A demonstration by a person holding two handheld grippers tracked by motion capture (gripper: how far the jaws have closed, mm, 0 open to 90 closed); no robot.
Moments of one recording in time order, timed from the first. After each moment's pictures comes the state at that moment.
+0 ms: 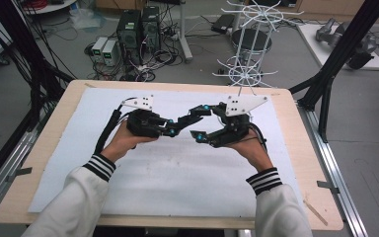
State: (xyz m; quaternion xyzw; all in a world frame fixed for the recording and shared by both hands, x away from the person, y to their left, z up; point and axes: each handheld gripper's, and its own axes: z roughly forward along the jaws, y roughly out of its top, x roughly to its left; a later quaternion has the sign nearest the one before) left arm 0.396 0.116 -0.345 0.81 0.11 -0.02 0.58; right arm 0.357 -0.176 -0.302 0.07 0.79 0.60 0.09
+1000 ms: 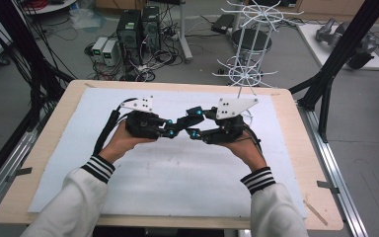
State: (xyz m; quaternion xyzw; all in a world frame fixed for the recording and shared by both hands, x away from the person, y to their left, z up) left arm 0.389 0.117 -0.340 0.82 0.10 0.00 0.57; right arm 0.356 -0.162 -0.305 0.05 0.81 0.57 0.12
